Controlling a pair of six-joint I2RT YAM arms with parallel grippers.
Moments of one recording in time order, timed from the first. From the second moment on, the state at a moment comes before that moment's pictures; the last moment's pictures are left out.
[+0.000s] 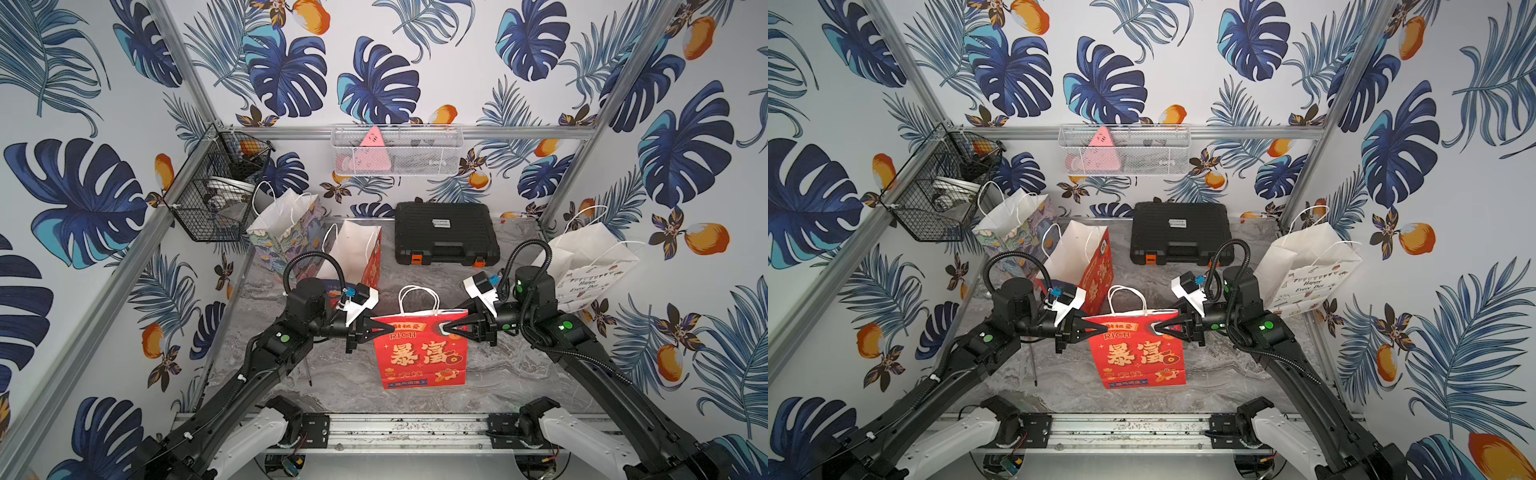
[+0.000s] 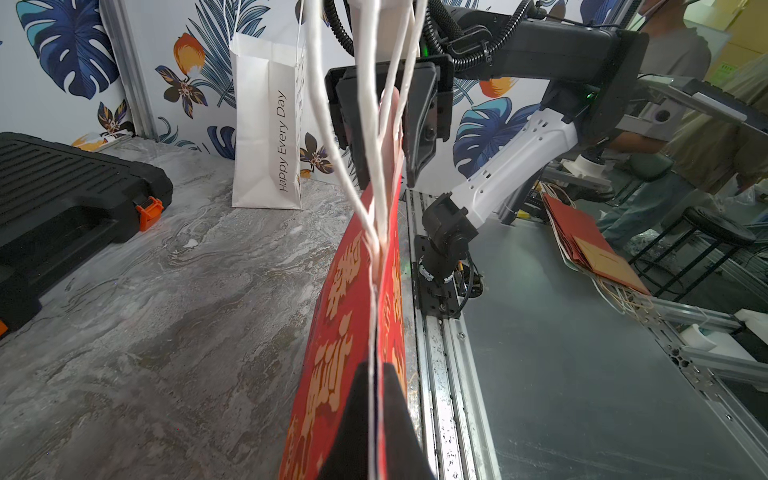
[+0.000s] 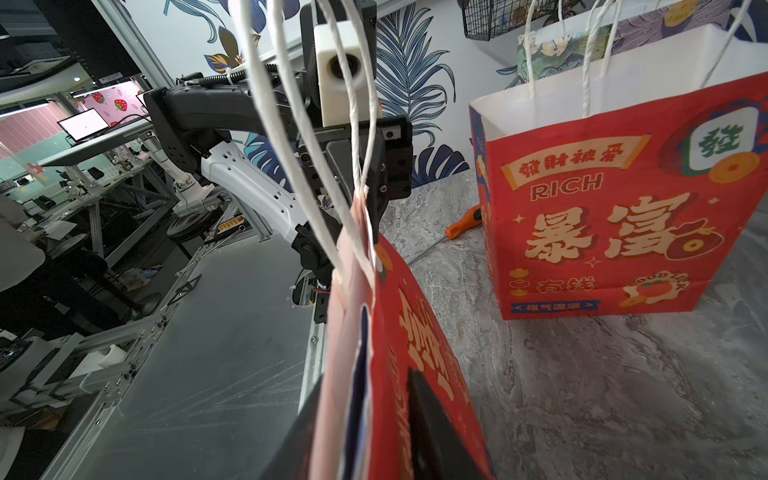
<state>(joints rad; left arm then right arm) -0.42 0.91 0.71 -0.13 1.04 0.08 0.39 0.94 0.84 -0.39 -1.15 -0.15</state>
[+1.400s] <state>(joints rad) -0.42 0.84 0.48 0.56 0.92 -0.52 0.40 0.86 0.84 -0.20 -1.08 -0.02</state>
